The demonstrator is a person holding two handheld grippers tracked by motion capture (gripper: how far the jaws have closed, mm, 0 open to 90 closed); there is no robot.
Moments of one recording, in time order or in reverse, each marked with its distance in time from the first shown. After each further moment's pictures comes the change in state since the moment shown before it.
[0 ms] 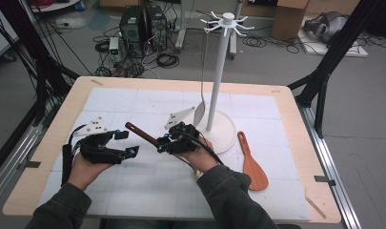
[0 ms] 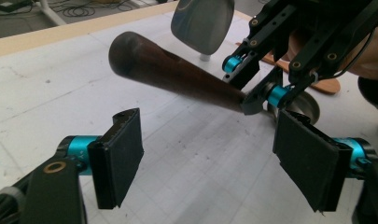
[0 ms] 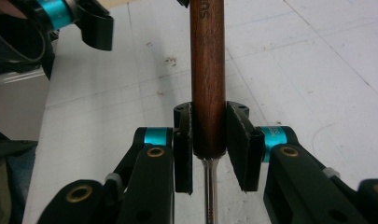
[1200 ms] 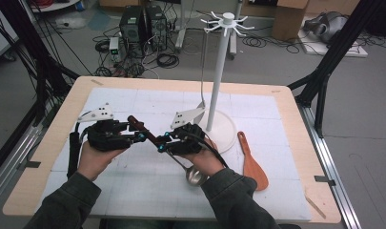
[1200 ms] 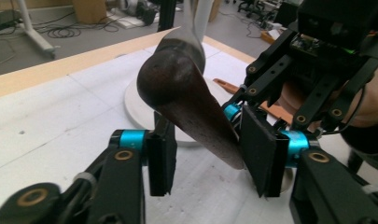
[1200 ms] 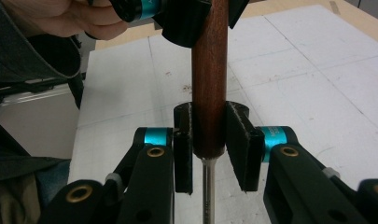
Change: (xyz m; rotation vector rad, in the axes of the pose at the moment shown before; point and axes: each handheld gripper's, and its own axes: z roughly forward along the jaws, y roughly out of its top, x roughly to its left) left arm -0.018 0.045 0.008 -0.071 -0.067 0.003; right arm 0.017 0.006 -0.028 -0.112 0.021 -0.017
